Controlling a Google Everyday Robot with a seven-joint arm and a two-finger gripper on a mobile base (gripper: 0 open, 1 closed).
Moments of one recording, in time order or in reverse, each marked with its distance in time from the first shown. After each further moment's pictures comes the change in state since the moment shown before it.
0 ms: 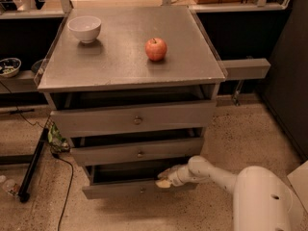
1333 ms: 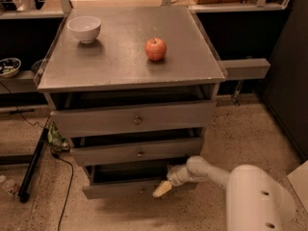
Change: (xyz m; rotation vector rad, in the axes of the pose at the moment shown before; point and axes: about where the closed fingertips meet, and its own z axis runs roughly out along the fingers) arm 0.011 -0.003 0.012 -0.016 0.032 0.033
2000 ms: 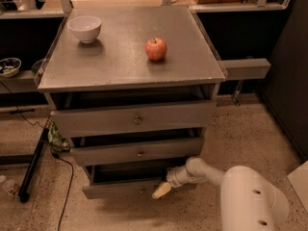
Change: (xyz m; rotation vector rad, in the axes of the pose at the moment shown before) arm 0.015 0.000 0.016 -0.034 0.022 0.050
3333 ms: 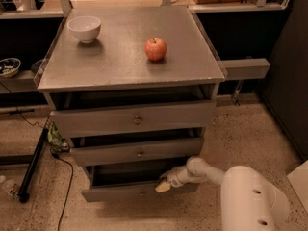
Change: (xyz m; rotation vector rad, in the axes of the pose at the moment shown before) arm 0.000 0.000 0.000 0.000 0.000 0.000
